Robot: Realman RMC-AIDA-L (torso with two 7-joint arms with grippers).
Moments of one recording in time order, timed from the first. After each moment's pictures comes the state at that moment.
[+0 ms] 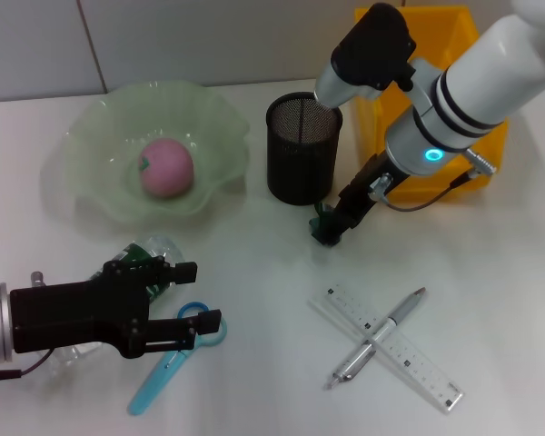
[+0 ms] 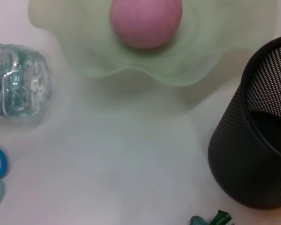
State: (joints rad) left arm -0.40 -2.06 1.04 0.69 1.78 1.57 -1.39; right arm 0.94 2.08 -1.26 -0.72 -2.59 -1.20 2.32
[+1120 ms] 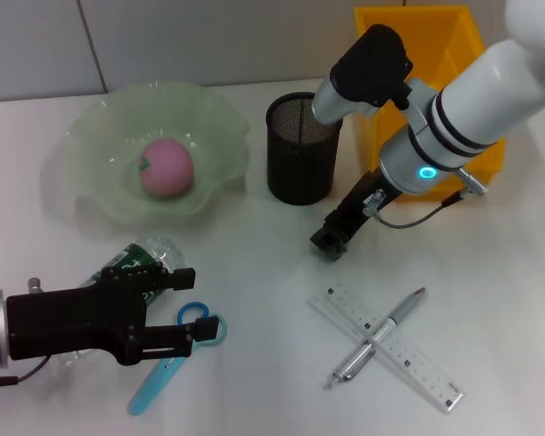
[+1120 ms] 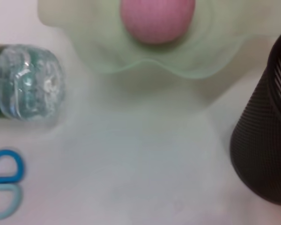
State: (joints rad) left arm -0.39 -2.05 1.04 0.69 1.78 1.58 -1.38; right arm 0.93 2.09 -1.27 -0.67 -2.53 -1.17 2.30
